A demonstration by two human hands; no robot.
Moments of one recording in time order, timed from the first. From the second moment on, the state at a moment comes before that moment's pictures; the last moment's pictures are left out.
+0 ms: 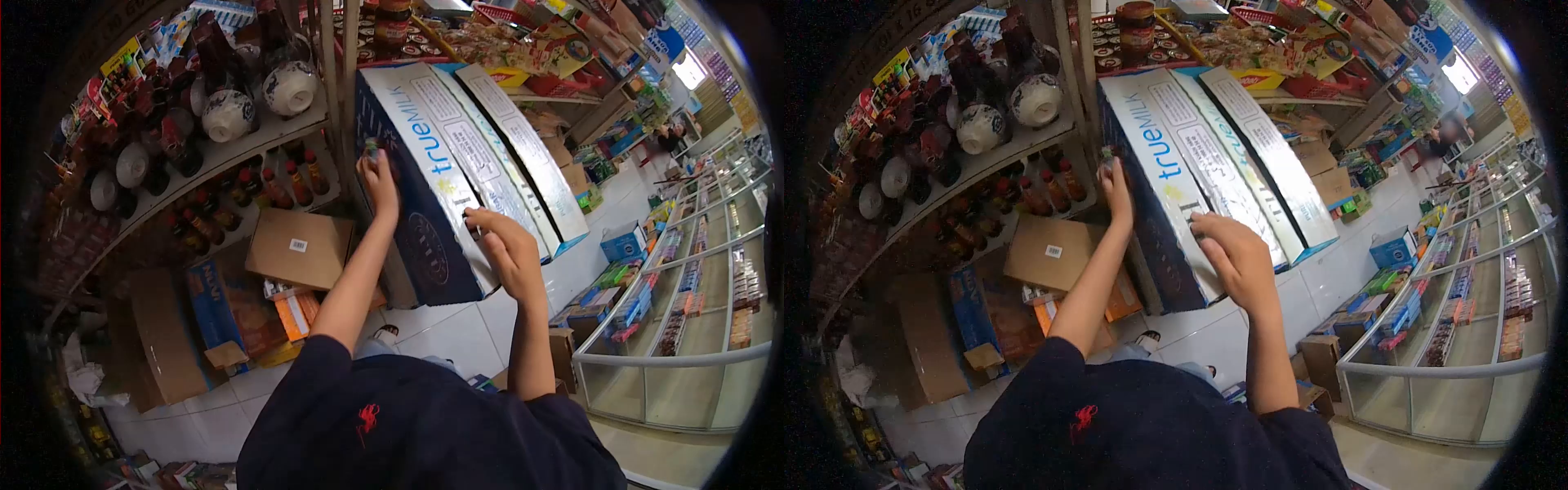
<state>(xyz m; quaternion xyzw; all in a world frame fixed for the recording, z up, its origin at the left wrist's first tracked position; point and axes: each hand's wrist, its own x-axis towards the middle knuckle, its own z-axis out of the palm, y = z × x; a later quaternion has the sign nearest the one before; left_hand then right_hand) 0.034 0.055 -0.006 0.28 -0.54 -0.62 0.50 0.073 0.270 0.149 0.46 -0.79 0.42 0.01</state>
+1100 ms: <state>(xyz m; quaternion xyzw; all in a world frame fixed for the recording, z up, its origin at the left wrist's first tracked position) 0.224 0.270 -0.049 0.35 -0.26 -0.90 -0.04 0.107 0.324 0.101 0.60 -0.60 0.51 0.14</state>
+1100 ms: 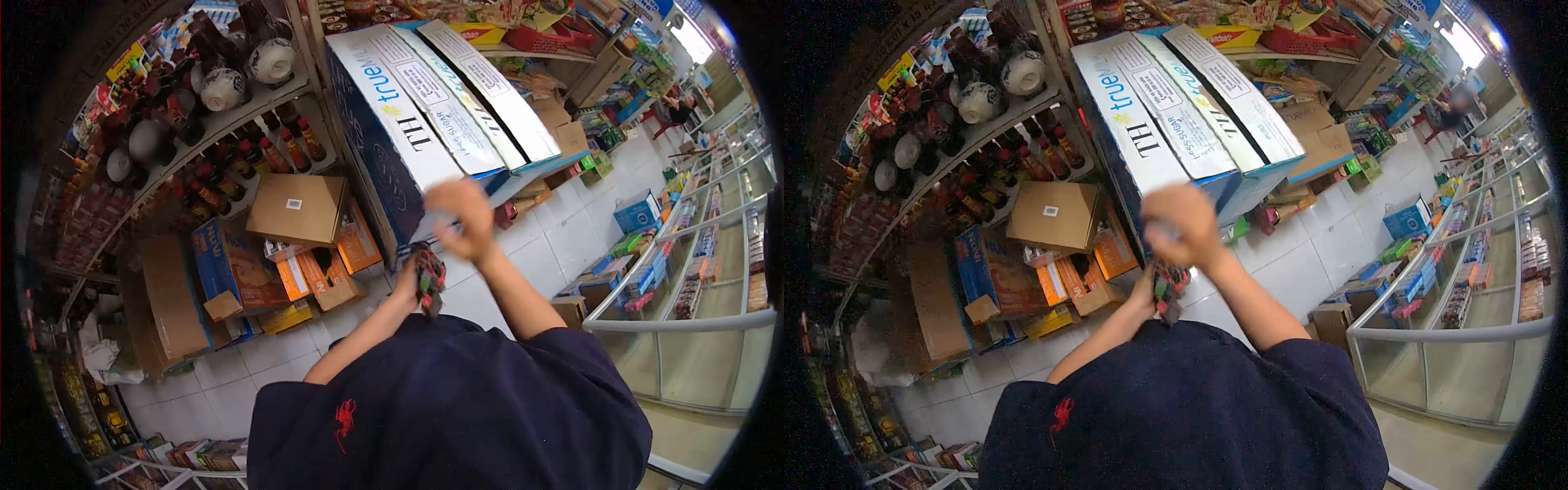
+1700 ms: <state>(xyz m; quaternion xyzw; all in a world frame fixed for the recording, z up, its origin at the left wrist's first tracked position) 0.190 0.211 0.151 0.00 -0.90 -0.23 0.38 0.111 0.334 0.005 0.47 -0.67 0.50 0.29</state>
